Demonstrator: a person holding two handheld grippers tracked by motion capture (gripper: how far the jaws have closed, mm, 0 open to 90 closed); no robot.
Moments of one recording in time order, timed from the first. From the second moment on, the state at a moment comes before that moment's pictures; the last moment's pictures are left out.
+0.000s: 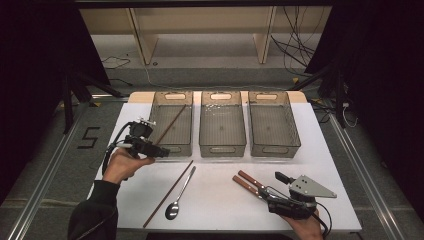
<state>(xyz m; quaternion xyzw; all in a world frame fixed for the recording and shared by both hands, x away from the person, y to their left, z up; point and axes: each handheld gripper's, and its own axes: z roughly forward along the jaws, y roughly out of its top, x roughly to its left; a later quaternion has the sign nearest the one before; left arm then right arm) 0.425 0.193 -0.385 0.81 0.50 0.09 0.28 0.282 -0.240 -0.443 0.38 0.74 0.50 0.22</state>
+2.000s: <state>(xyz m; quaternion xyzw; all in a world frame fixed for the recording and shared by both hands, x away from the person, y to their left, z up) 0.373 0.148 -0.455 0.90 0.43 0.01 0.09 0.279 -0.238 -0.441 0.37 0.75 0.50 0.23</state>
